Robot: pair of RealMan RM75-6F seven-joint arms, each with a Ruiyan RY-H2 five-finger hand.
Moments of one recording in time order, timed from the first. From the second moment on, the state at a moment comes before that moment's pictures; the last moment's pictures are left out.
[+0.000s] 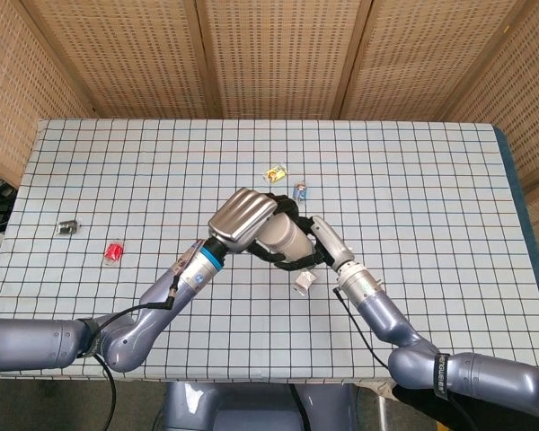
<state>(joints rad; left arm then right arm) -1.16 -1.34 -0.36 -1.85 0.79 0.96 0.34 0.79 -1.40 0.36 -1.74 -0.90 0.81 0.43</state>
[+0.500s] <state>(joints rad) -1.15 -1.31 -0.36 -1.88 0.81 0.93 0.27 0.76 -1.38 0.39 -1.76 -0.91 0.79 0.46</state>
